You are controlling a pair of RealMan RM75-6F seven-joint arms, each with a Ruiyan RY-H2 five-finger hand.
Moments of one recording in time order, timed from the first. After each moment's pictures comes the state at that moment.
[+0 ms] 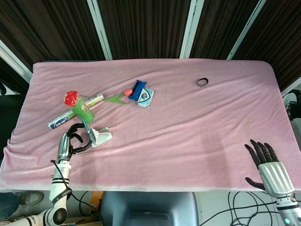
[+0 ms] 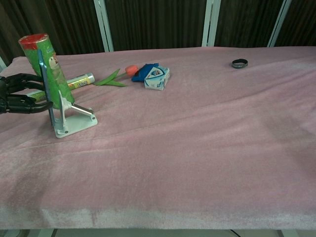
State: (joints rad) left arm -0.41 -1.67 -0.26 -1.39 1.10 1.26 -0.39; right arm 0.05 -1.07 -0.04 -1.64 -1.66 1.48 -0.09
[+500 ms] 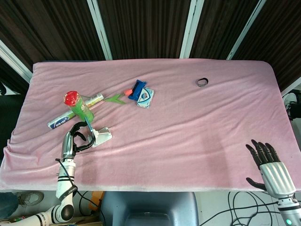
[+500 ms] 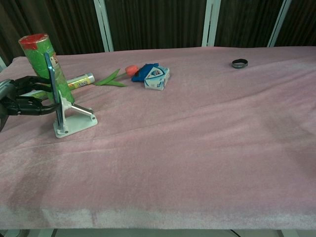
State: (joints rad) left arm -0.42 -1.76 -0.29 -1.26 1.13 1.25 -0.41; right arm 0.05 -1.07 -0.04 -1.63 -1.67 1.49 -0.08
